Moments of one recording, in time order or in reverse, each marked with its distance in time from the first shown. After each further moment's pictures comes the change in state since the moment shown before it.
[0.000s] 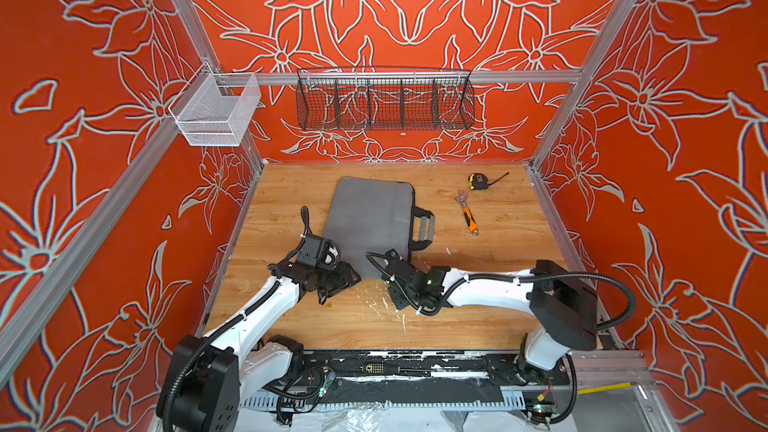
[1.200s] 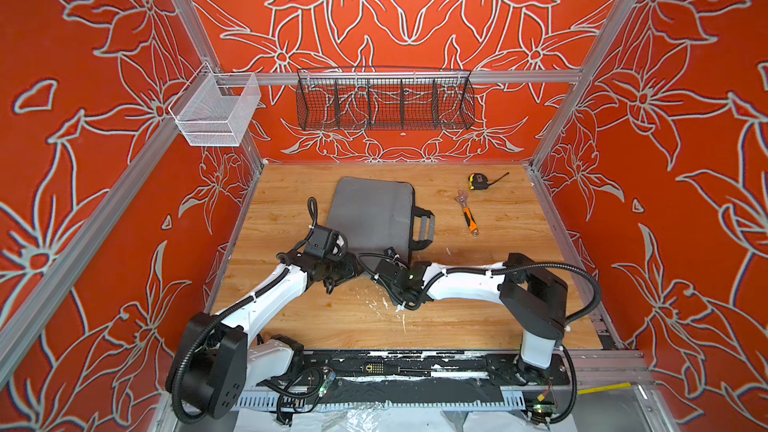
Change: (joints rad) left arm -0.057 0.121 0.090 0.051 -0.072 -0.005; right arm 0.001 0.143 0.133 -0.163 0.134 0.076
